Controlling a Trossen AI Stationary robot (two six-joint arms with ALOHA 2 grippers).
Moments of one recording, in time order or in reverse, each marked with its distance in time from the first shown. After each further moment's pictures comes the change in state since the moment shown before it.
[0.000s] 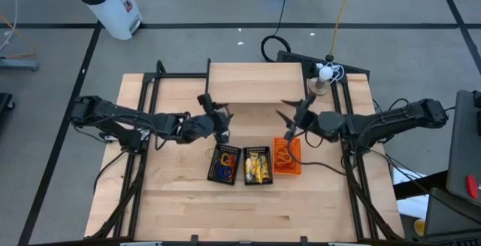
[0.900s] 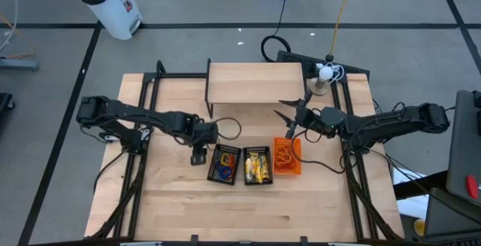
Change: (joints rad) left arm 0.089 0.081 -0.036 -0.677 0.804 -0.410; right arm -0.143 0.000 -0.182 0.308 -0.242 -0.059
